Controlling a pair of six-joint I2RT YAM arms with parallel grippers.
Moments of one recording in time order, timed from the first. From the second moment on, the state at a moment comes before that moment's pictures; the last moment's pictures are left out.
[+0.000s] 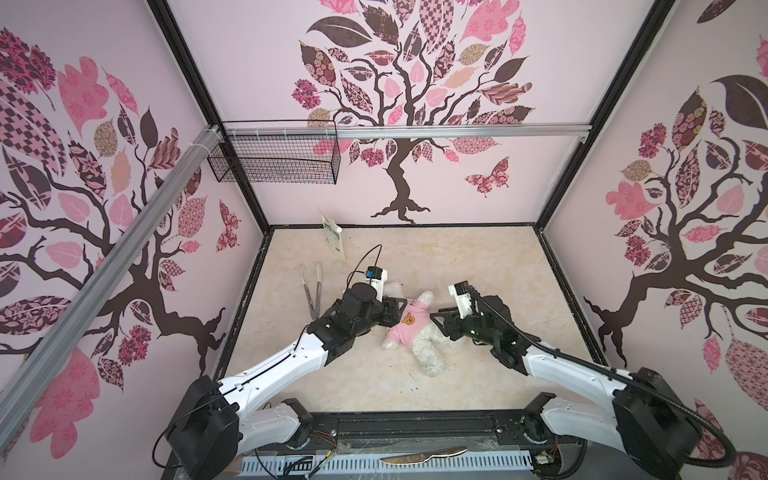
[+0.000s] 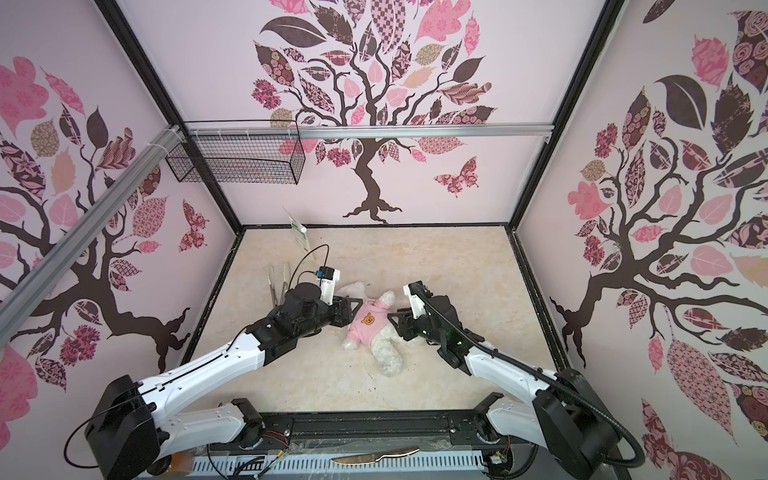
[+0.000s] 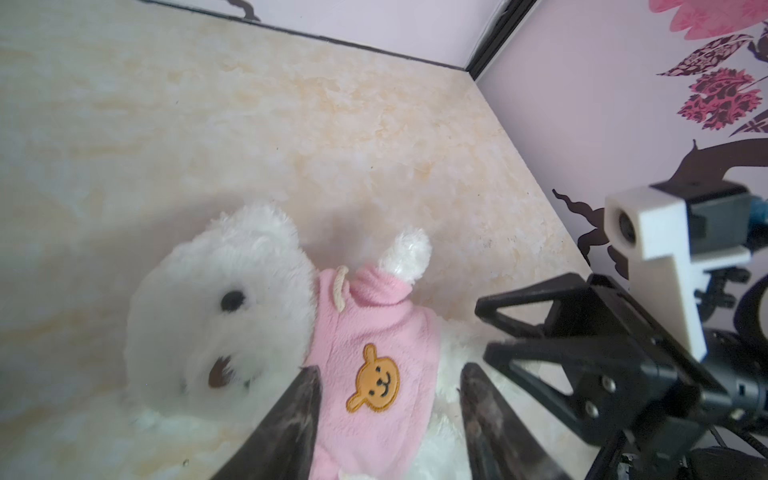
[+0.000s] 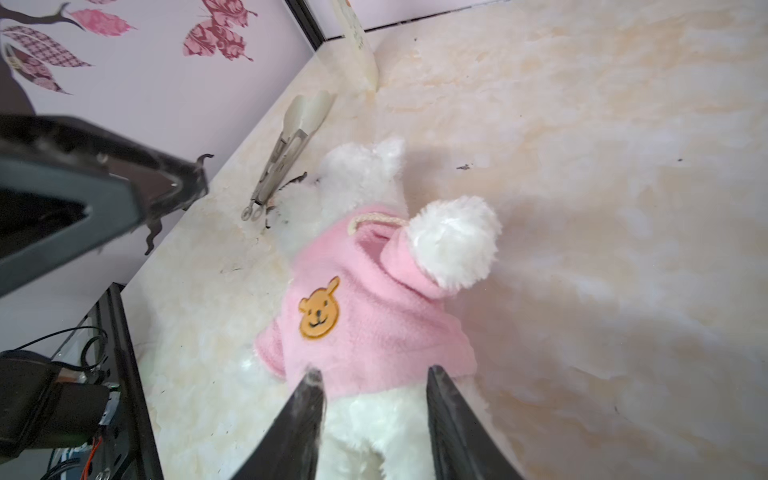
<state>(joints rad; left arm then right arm) -0.73 1.16 0.71 -0.06 0.02 -0.54 0.56 1.23 0.48 0.29 -0.28 0.39</state>
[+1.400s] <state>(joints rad) -0.71 1.41 0.69 0.00 0.00 -0.61 0.64 1.41 0.44 0.46 -0.28 0.58</state>
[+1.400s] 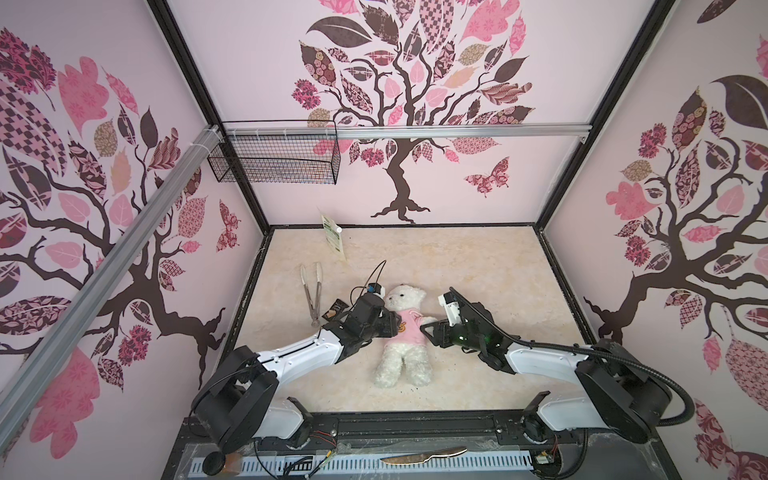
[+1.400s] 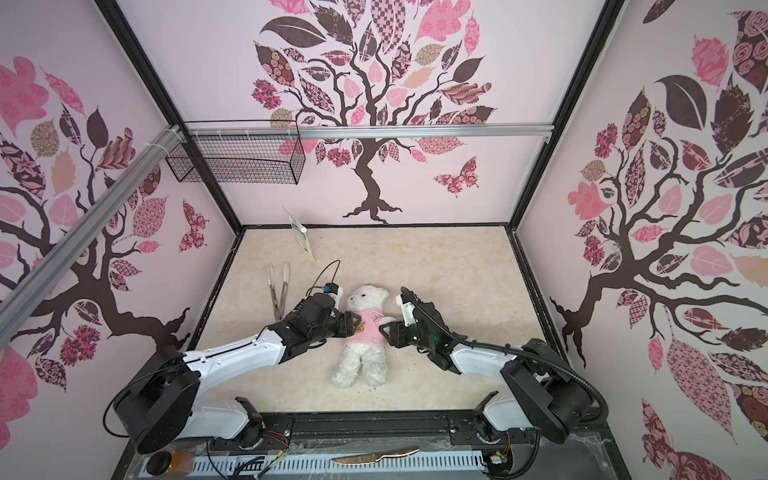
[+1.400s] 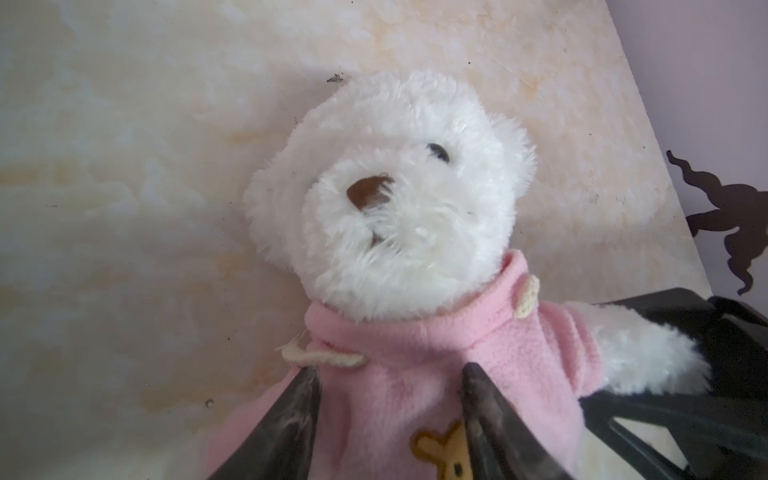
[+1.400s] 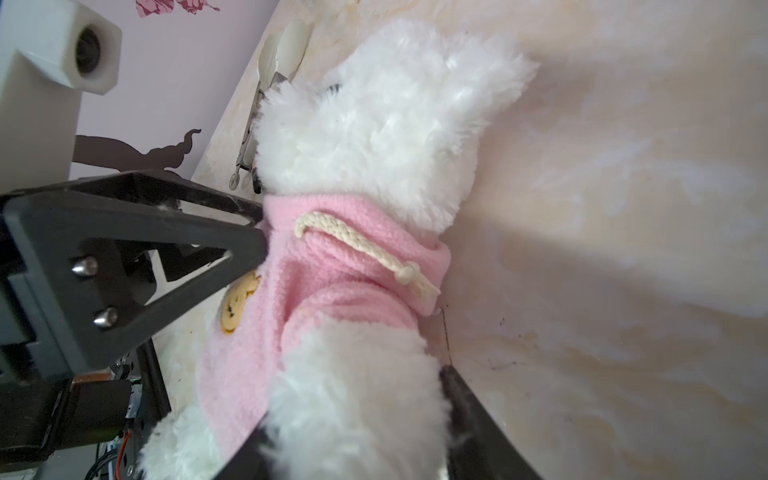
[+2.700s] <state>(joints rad) -0.44 0.92 0.36 0.41 -0.68 -0.04 0.42 1.02 0.45 0.33 0.39 0.14</state>
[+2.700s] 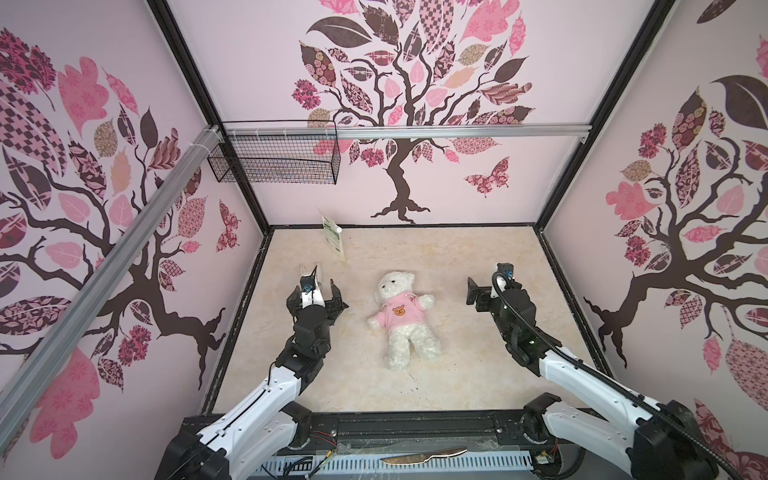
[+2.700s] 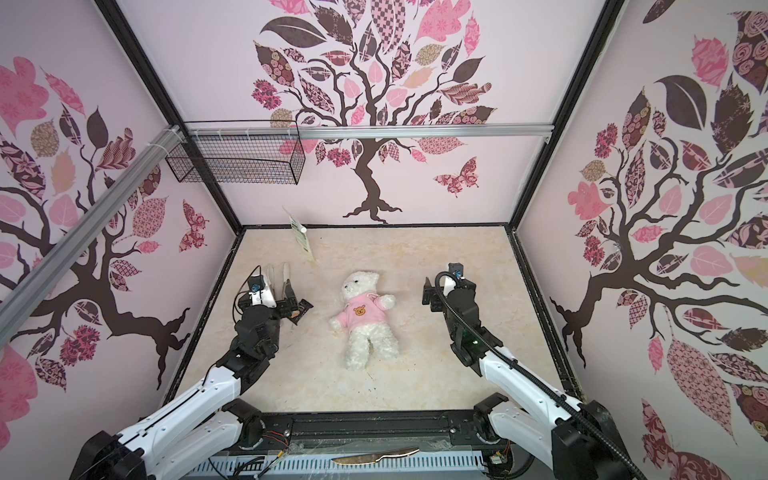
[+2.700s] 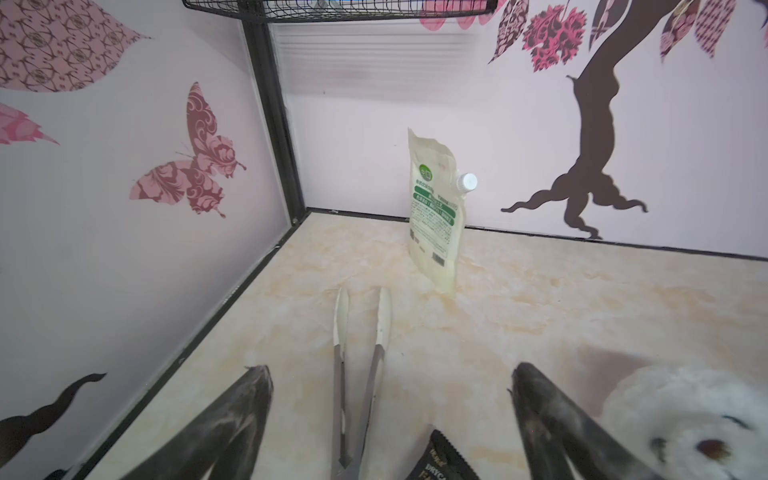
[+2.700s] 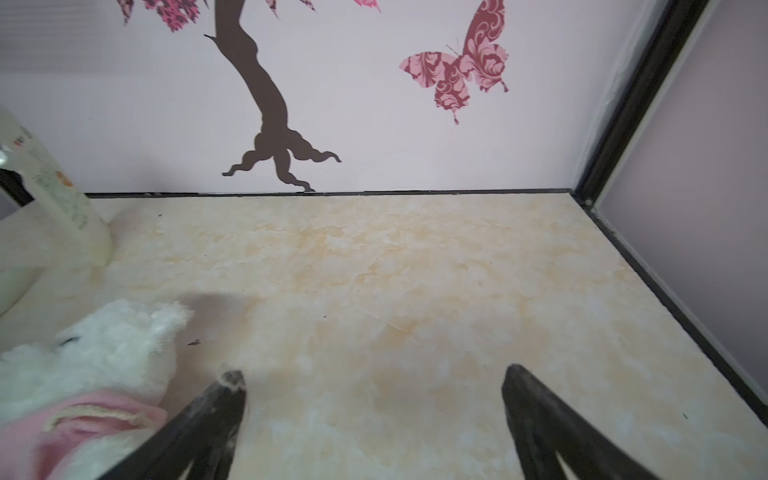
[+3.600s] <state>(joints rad) -0.42 0.97 0.38 0.35 -0.50 -0.05 0.34 1.07 0.35 0.42 -0.04 0.36</state>
